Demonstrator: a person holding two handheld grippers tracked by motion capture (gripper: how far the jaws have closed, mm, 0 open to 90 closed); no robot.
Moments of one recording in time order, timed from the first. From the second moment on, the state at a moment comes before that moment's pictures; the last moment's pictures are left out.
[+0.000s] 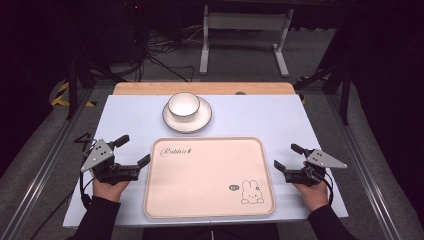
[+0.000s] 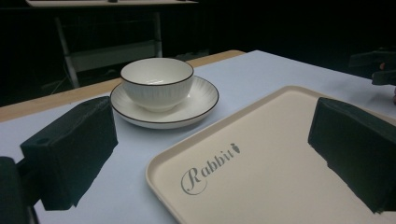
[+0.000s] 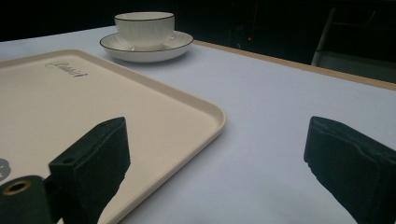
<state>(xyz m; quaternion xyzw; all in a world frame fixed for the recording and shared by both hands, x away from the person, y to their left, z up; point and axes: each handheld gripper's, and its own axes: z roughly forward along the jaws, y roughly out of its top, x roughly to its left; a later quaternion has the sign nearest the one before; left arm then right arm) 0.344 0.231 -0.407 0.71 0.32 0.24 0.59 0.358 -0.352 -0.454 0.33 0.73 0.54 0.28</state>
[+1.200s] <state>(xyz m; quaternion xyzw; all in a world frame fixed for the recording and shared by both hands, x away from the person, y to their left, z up) 0.395 0.217 -0.382 0.71 0.32 0.19 0.59 0.359 -0.354 -0.454 0.33 0.72 0.54 0.27</state>
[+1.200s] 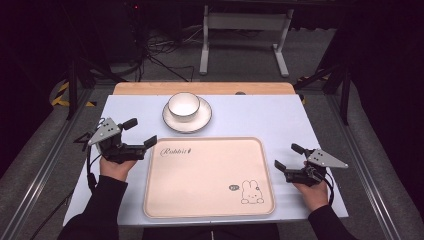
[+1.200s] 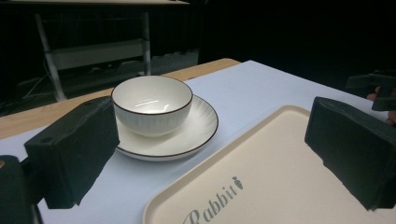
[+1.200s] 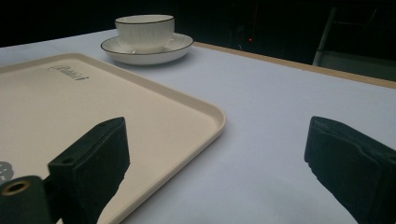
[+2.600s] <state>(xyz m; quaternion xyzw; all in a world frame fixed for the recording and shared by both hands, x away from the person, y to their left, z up) 0.475 0.169 -0.354 0.74 0.31 0.18 0.57 0.360 -0.353 -0.454 0.33 0.73 0.54 0.27</state>
